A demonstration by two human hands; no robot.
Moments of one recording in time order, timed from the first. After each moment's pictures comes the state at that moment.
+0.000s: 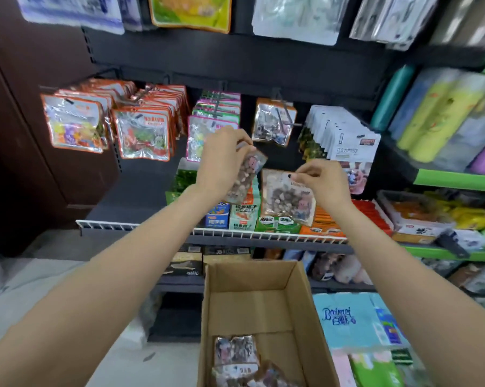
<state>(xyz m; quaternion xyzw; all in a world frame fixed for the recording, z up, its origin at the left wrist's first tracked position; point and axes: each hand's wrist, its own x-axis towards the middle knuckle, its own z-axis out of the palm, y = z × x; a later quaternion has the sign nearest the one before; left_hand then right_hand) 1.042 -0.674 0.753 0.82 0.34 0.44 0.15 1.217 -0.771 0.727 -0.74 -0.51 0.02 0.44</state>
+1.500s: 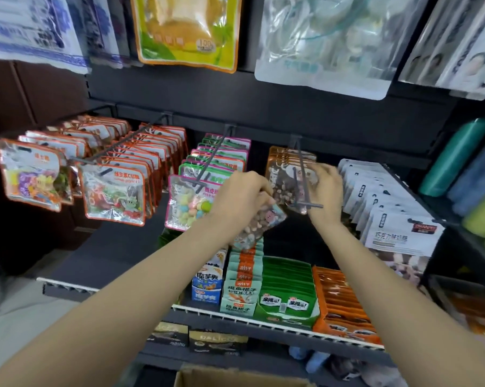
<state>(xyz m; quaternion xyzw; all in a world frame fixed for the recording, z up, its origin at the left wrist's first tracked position) 1.154 -0.547 0.756 0.86 0.37 0.32 0.16 1.339 -0.563 0.727 -0.74 -0.51 -0.13 0.42</state>
